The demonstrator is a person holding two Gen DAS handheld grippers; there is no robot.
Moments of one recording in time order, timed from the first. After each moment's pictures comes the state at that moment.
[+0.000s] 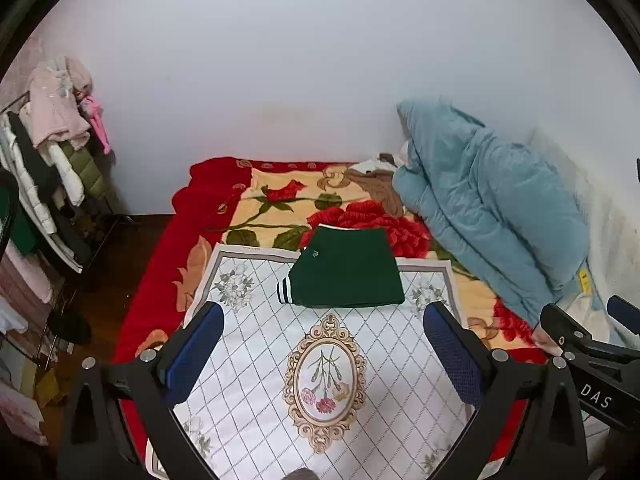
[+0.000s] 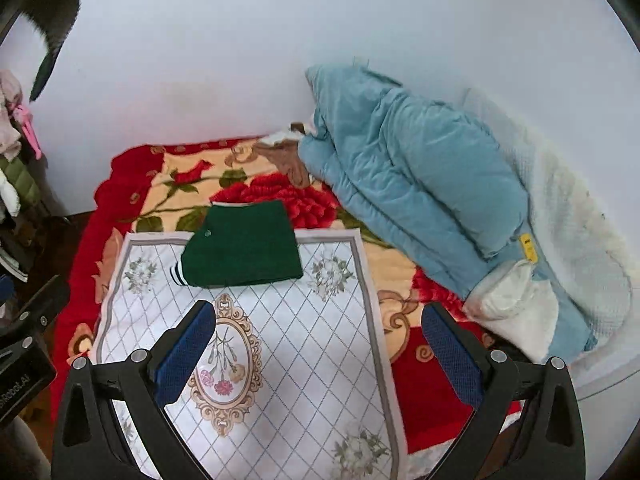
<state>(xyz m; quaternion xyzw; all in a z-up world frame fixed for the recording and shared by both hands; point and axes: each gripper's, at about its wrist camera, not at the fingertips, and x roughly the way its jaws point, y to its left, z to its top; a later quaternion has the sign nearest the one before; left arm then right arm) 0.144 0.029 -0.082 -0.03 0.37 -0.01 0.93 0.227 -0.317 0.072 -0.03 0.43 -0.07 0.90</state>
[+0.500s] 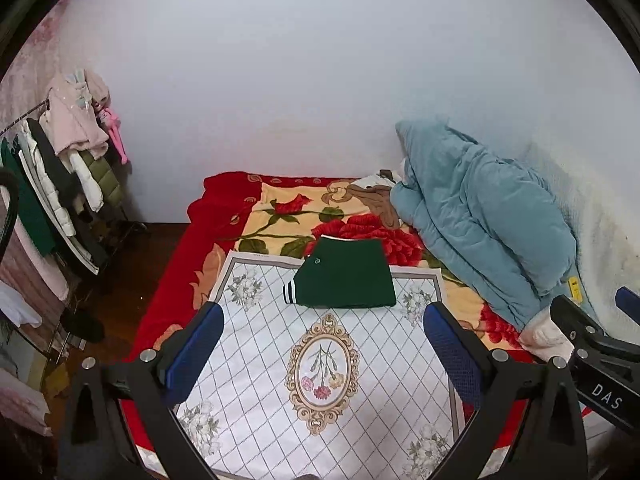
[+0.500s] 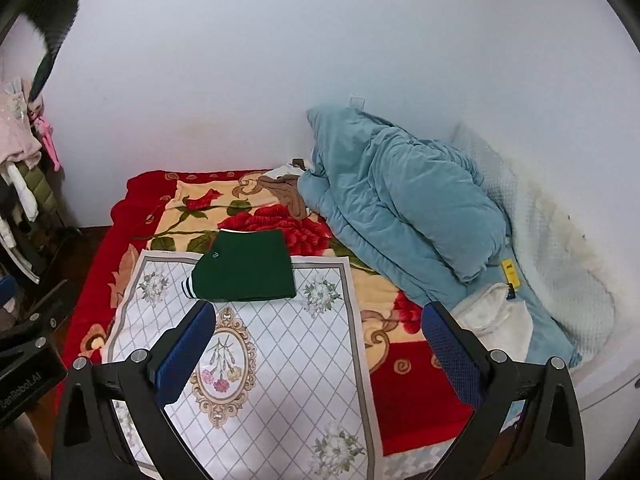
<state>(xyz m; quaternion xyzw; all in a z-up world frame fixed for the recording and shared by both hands) 0.100 0.002 -0.028 -0.03 0.36 0.01 0.93 0.139 -0.346 0.170 -0.03 0.38 -0.05 0.92</state>
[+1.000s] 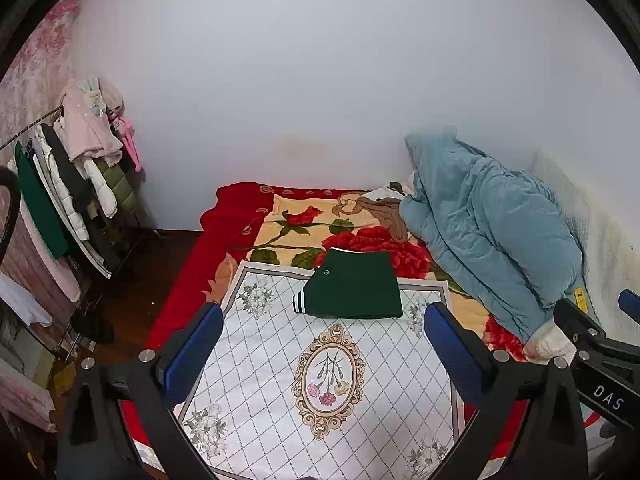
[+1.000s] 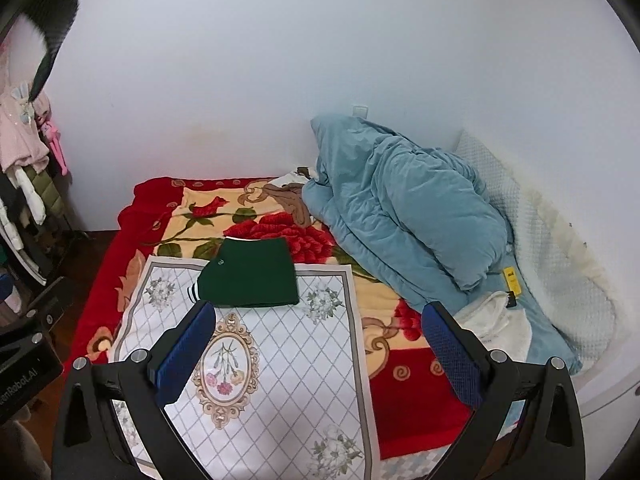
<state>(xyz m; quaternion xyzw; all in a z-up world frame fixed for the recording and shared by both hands) 0.090 -0.006 -0.008 -0.02 0.34 0.04 0.94 0.140 -0.353 0.198 -0.04 0.37 -0.03 0.93</state>
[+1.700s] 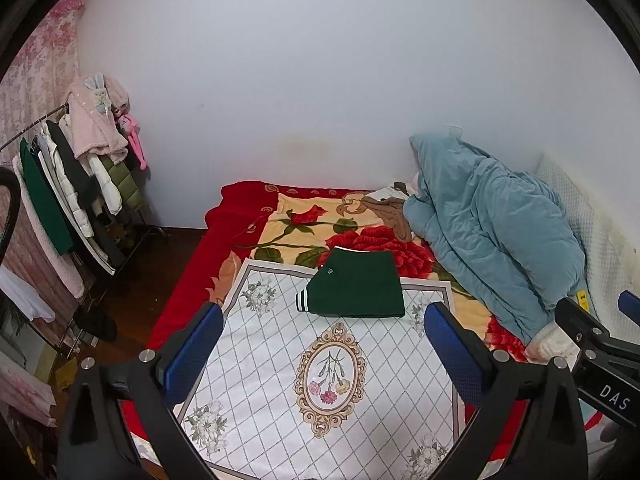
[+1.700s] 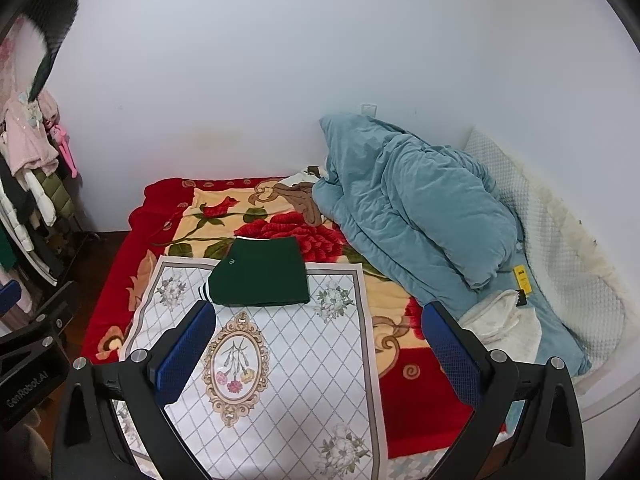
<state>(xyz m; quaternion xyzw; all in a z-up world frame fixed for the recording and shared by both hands) 0.084 -0.008 -0.006 -0.03 0.34 0.05 0.94 0.146 -0.352 0.199 -0.03 0.38 -0.01 0.93</state>
